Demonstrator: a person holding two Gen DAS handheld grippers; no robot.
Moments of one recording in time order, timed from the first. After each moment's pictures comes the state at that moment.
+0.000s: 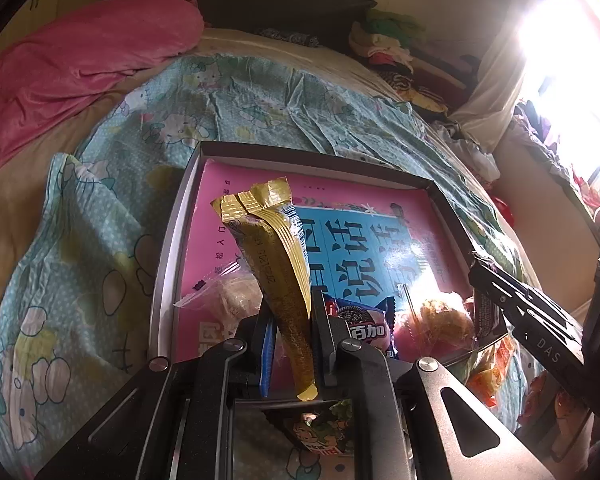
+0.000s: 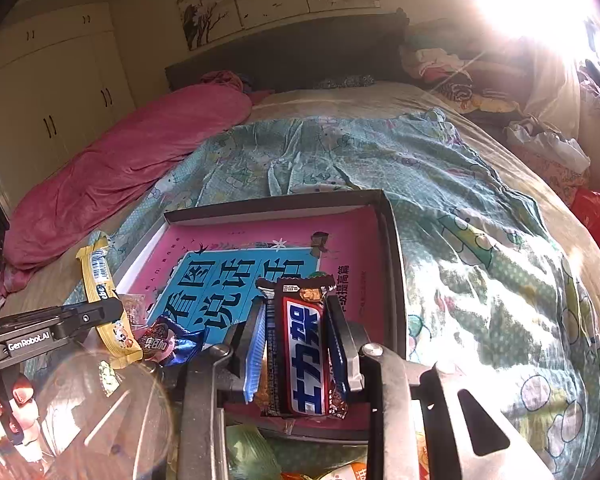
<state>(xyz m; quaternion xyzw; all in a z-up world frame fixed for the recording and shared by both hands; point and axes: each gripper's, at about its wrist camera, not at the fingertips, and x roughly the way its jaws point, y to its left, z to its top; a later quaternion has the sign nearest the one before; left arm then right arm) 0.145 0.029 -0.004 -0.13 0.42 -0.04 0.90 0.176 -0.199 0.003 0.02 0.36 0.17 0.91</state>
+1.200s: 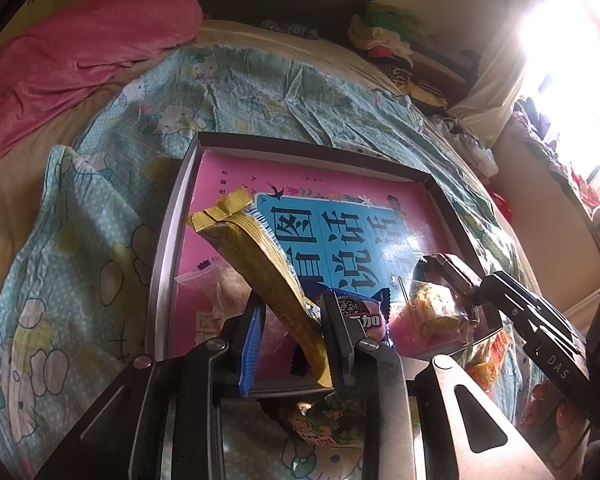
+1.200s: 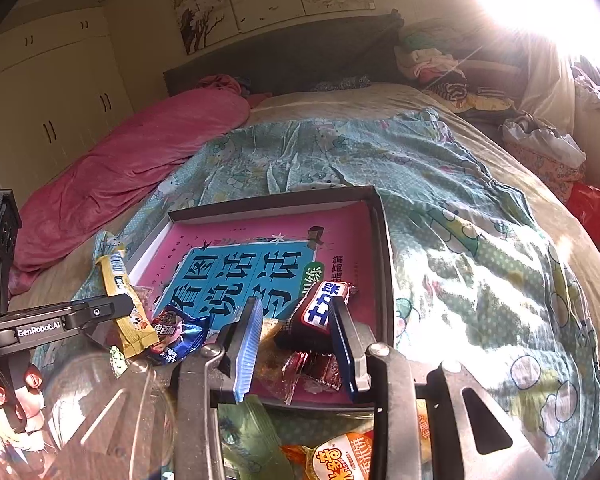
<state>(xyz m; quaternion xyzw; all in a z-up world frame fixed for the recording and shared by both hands) 0.145 0.029 -0.003 -0.14 0.43 -0.04 0.89 0.157 -0.209 0.010 0.02 0.36 0.17 0.92</state>
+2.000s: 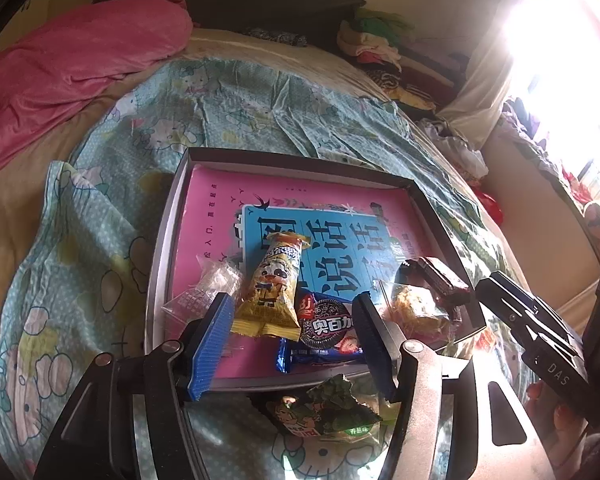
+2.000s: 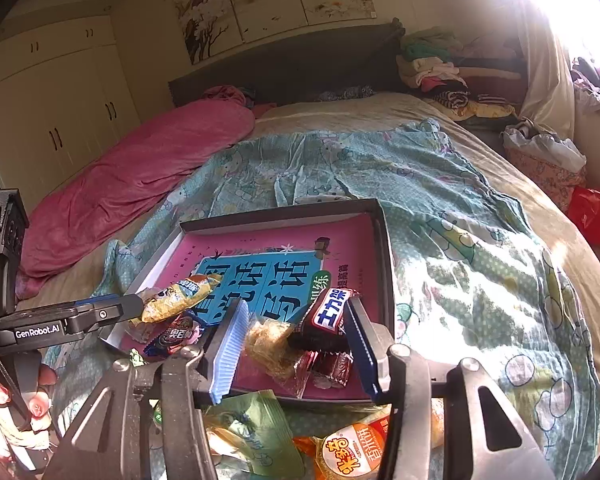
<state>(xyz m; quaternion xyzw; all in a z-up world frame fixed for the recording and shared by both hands) 0.136 0.024 0.013 -0.13 0.42 -0.06 0.90 0.144 -0.212 0.024 0.03 0.34 0.18 0.92</state>
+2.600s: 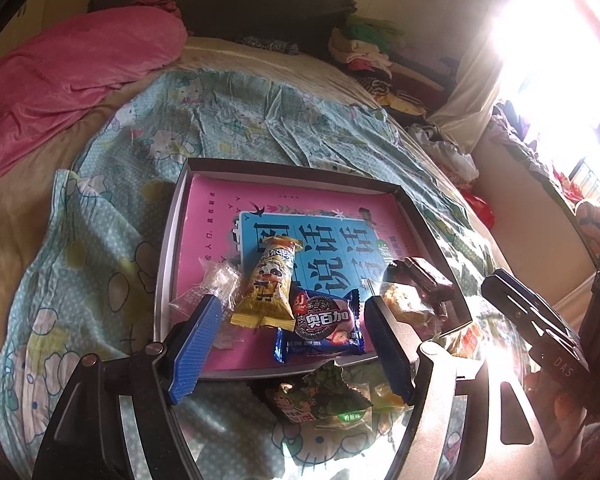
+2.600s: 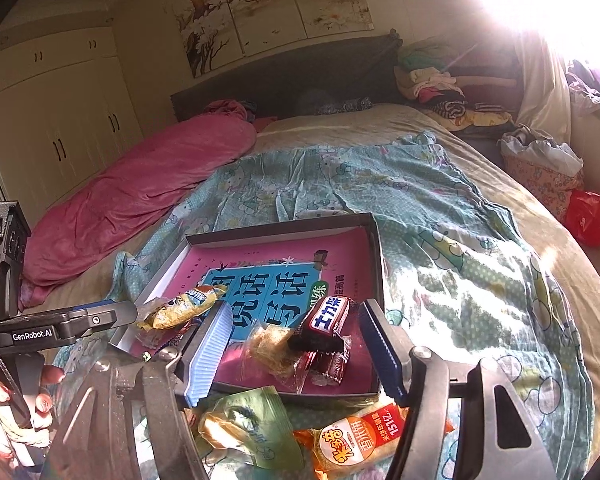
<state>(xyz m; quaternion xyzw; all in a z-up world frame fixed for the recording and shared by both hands) 0.120 0.030 0.025 -0.13 0.41 -0.07 0.90 0.130 -0.222 0.037 0.04 0.32 0.18 0.93</state>
